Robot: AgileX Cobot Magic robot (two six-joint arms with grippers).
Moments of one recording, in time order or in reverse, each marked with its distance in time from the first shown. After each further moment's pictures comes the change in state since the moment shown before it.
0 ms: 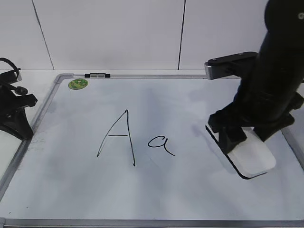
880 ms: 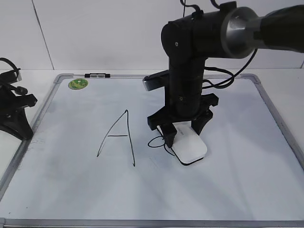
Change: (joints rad) left arm 0.000 0.000 0.000 0.000 0.004 0.000; right arm 0.078 0.508 -0.479 -0.002 0.071 -0.017
